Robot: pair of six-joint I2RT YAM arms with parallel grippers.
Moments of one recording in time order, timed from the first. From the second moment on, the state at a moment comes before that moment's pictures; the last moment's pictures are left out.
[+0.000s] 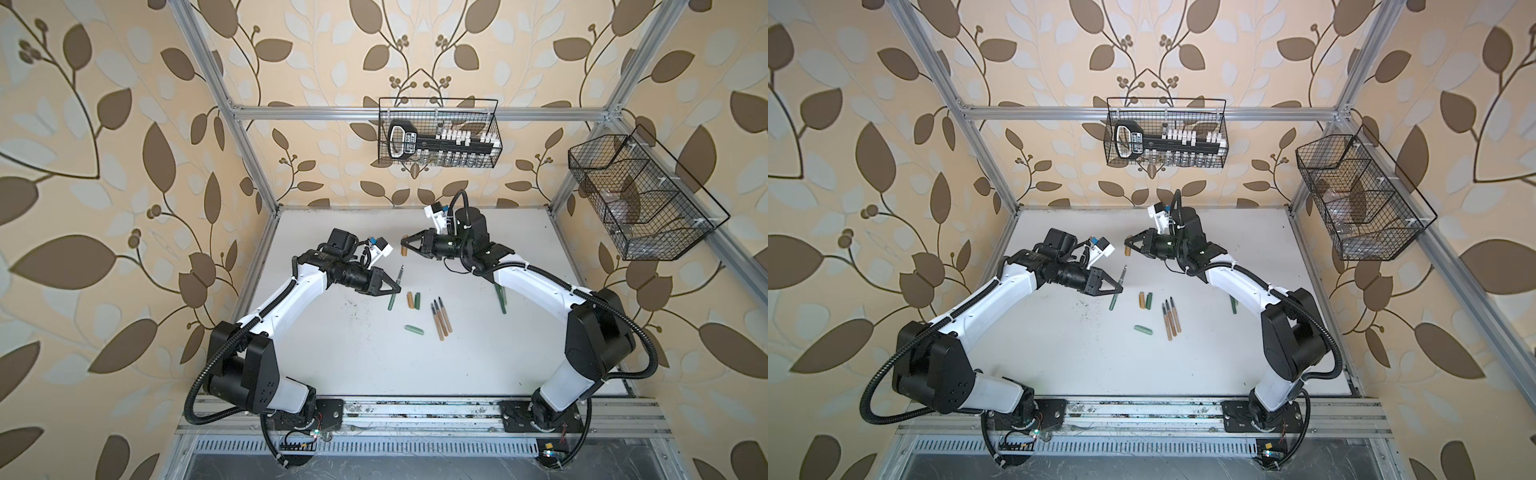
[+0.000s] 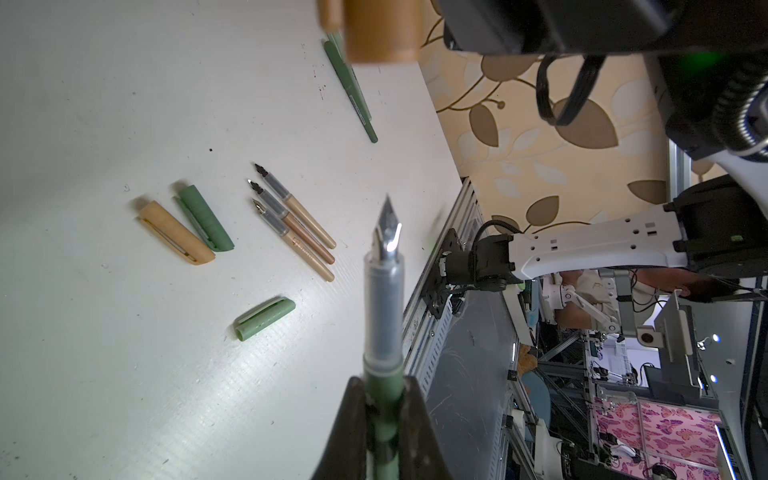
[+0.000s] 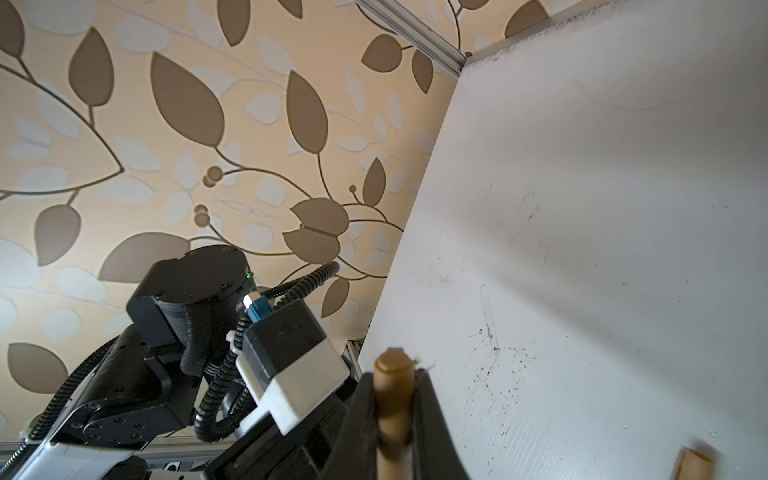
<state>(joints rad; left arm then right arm) -0.30 1.43 1.12 -0.73 0.99 -0.10 0.51 1.69 1.28 0.07 -0.63 0.84</state>
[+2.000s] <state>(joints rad) -0.29 1.43 1.12 -0.76 0.98 -0.05 0.56 1.64 1.22 0.08 -0.58 0.85</state>
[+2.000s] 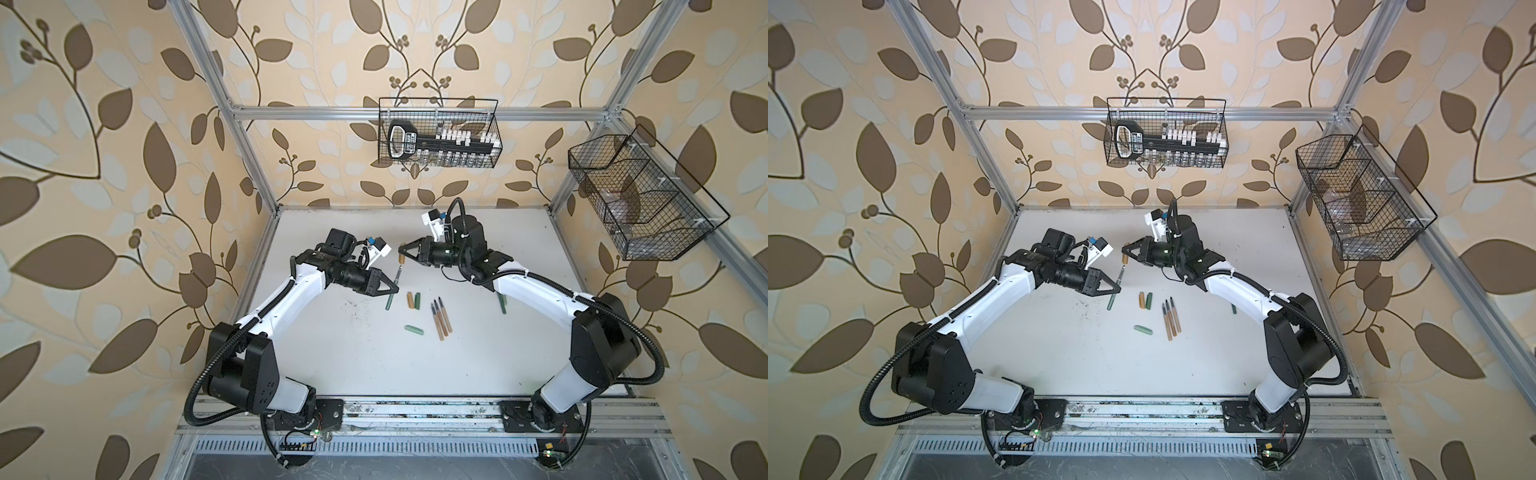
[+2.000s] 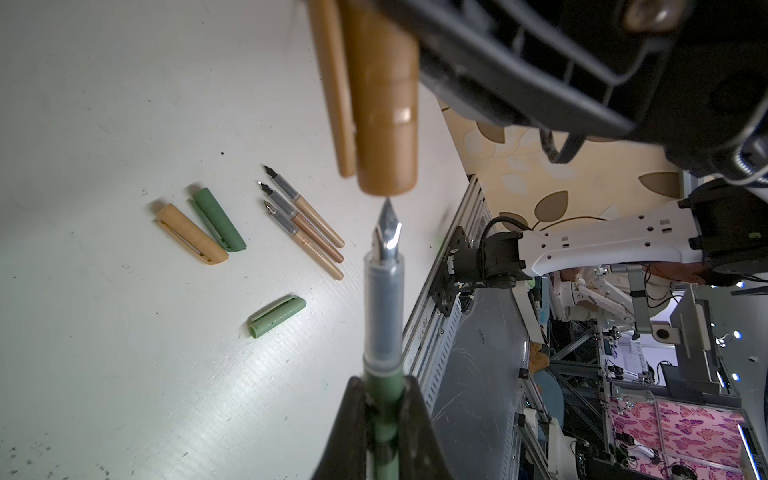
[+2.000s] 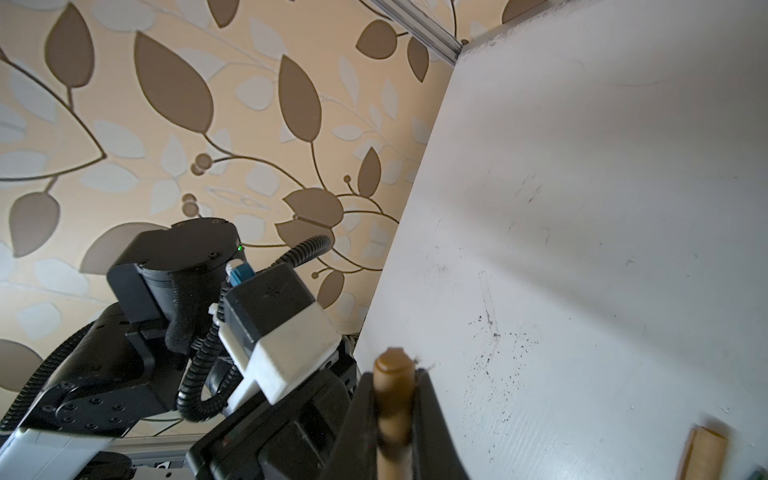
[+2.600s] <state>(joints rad) -0.27 1.43 1.12 -0.76 0.96 -0.05 0.58 1.64 1.20 0.07 -0.55 0.84</state>
